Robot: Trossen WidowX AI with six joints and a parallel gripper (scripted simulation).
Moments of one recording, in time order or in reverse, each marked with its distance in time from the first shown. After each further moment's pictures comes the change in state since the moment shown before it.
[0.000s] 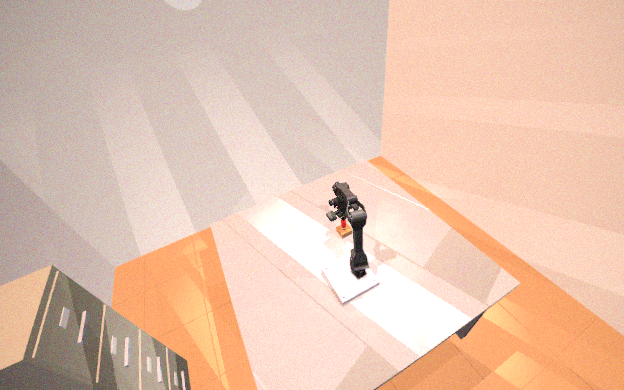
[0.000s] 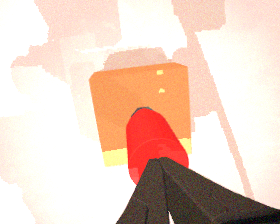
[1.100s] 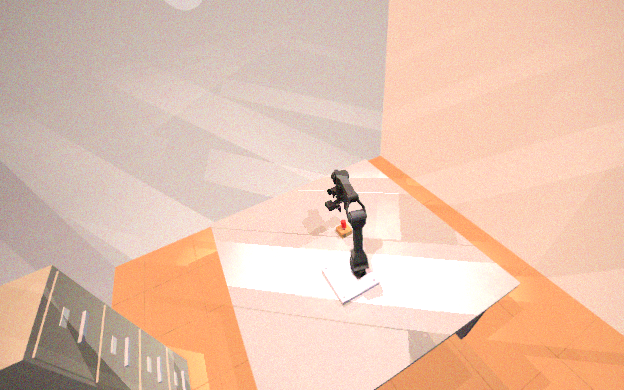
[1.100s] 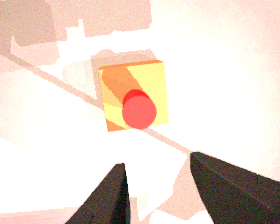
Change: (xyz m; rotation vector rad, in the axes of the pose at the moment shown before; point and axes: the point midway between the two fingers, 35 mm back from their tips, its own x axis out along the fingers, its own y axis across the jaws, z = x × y) arm -0.082 0.000 0.002 -0.003 -0.006 -0.002
